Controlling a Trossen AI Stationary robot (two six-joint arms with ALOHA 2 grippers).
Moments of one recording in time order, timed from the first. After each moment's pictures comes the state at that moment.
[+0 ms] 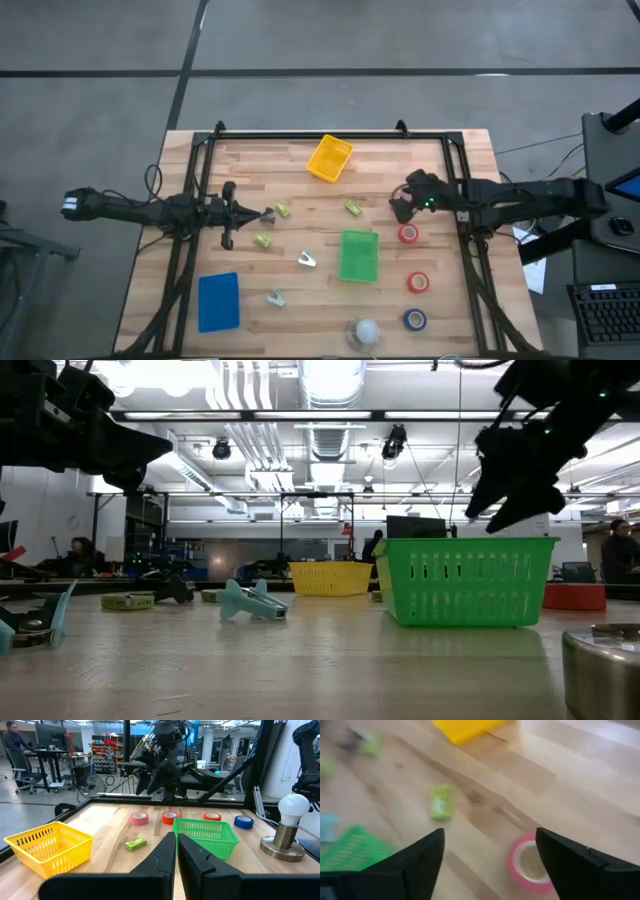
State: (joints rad) left arm -0.08 0.35 0.01 0.32 -0.13 -0.04; right arm -0.12 0.91 0.52 -0.47 0.31 0.73
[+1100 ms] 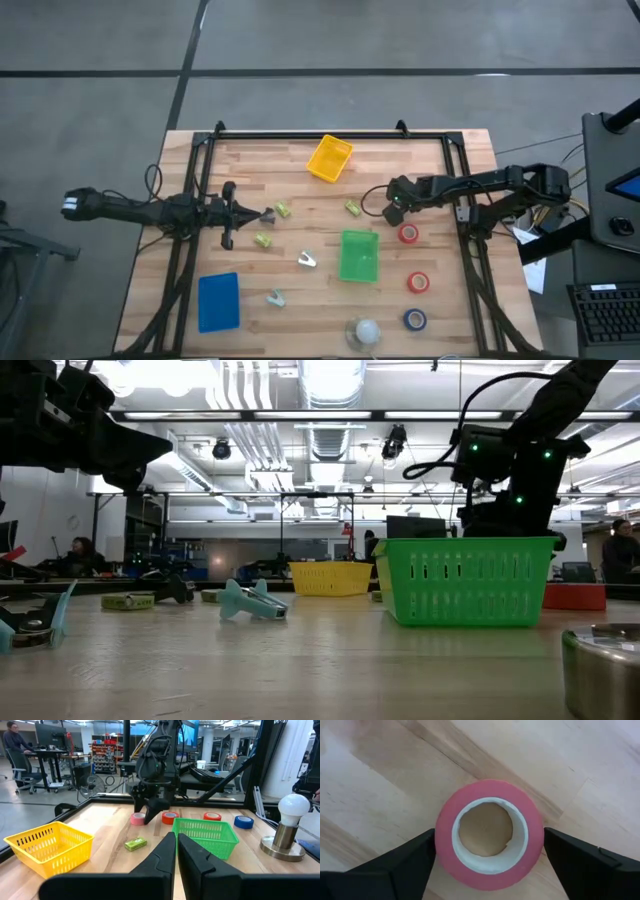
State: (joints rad) left arm -0.08 0.35 0.01 0.32 -0.13 -0.04; right arm -0.24 1.37 0.56 -0.51 0.24 0.67
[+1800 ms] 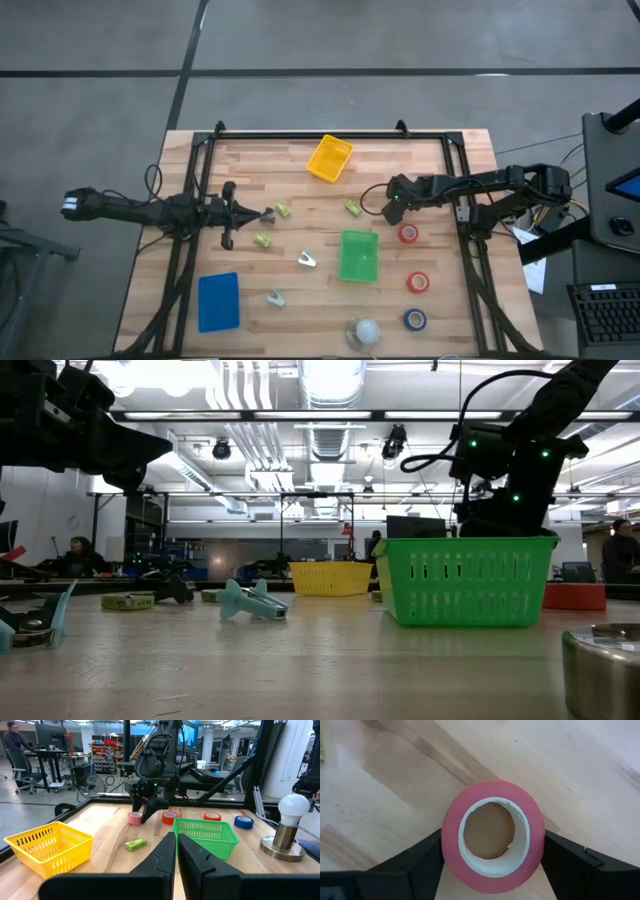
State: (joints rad) left arm -0.08 0.35 0.01 0.32 -0.13 -0.04; right arm -0.25 1.36 0.56 -0.47 0.26 0.62
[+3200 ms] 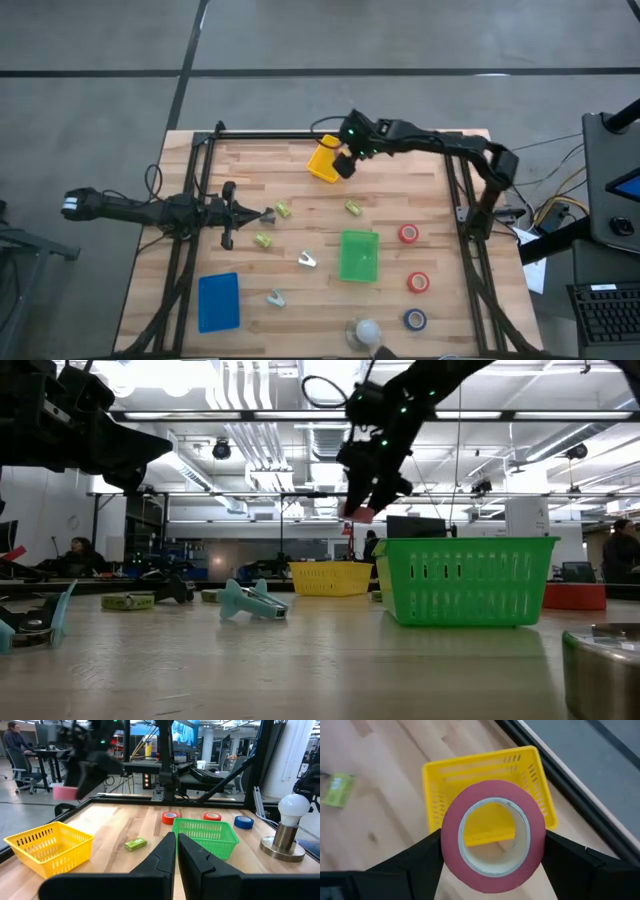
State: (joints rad) left arm -0.08 0.35 0.01 0.32 -0.13 -0.04; right arm -0.44 1.80 1.47 -0.65 0.09 0.20
